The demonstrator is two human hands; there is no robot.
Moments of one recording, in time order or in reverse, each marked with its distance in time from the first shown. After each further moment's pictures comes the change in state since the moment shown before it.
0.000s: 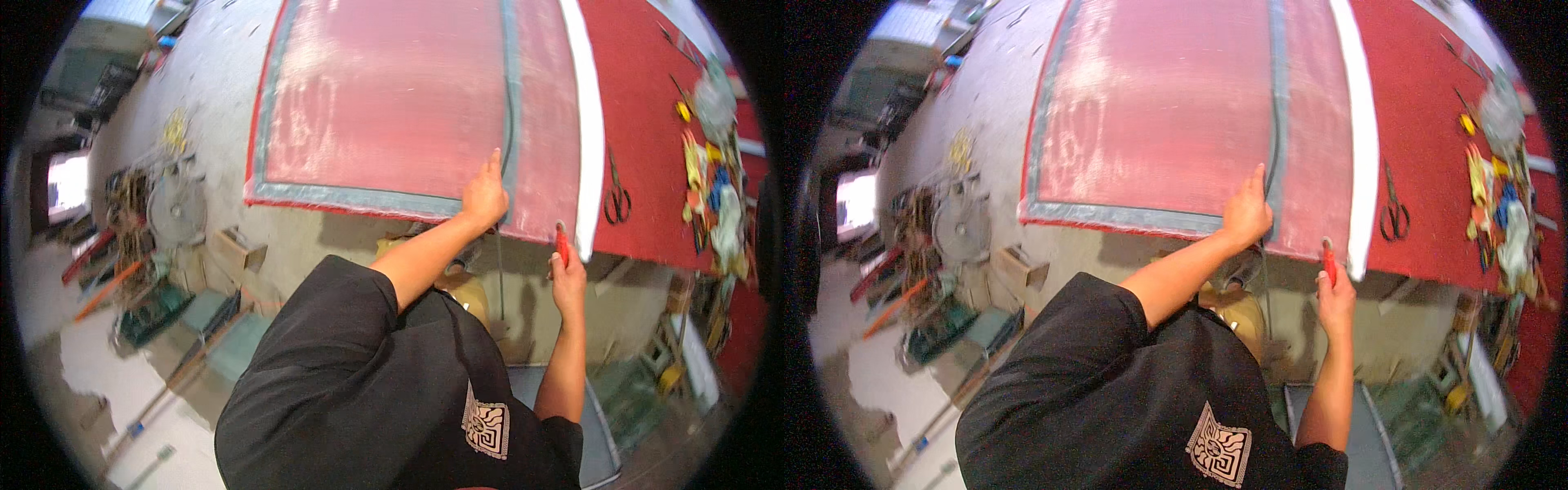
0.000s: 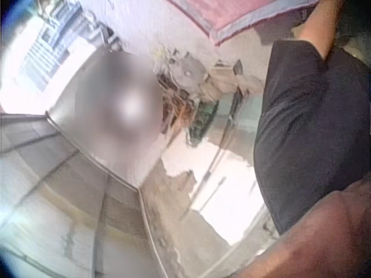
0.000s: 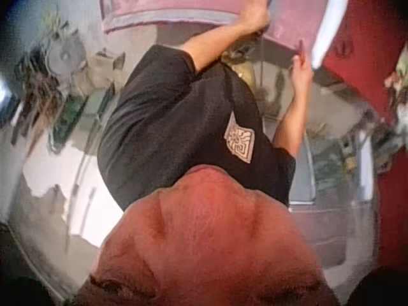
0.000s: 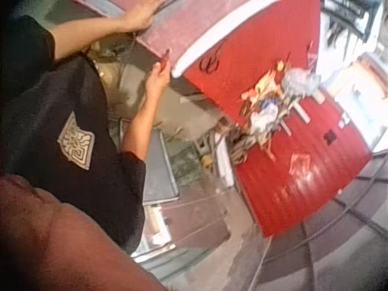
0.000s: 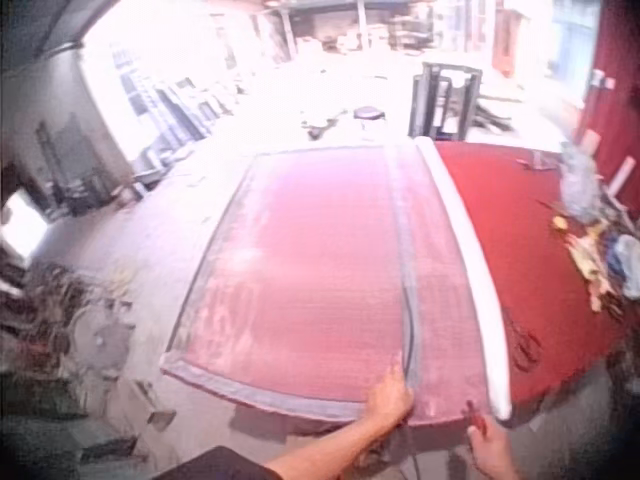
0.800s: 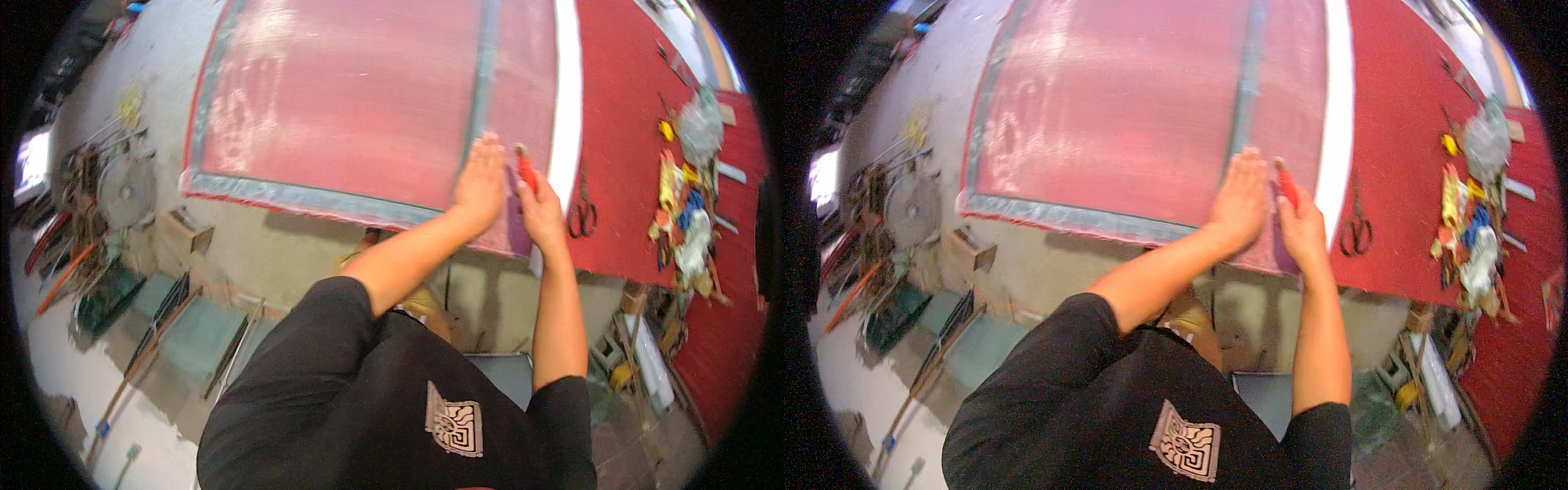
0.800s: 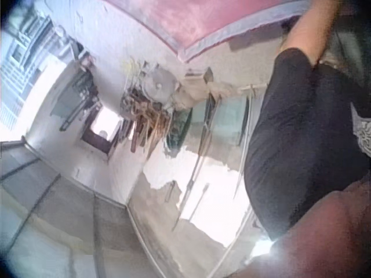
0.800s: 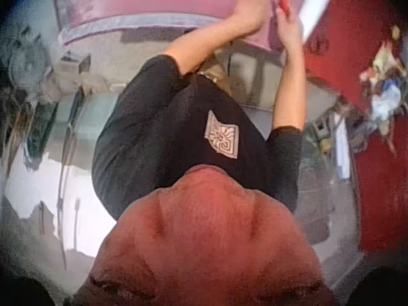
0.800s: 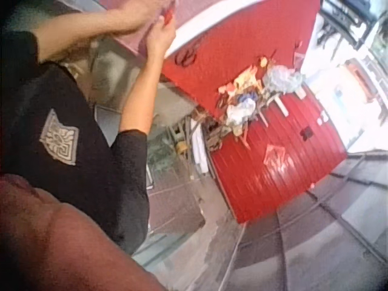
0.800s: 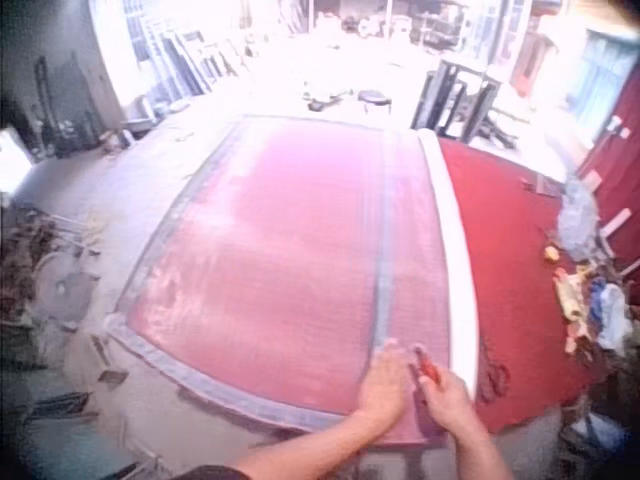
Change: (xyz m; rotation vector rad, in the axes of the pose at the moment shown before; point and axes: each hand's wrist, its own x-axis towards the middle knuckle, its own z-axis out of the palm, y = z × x) left_hand 0.053 0.054 0.057 0.518 0.114 0.282; right_hand 0.171 -0.074 0.001 -0.141 -0.078 -0.331
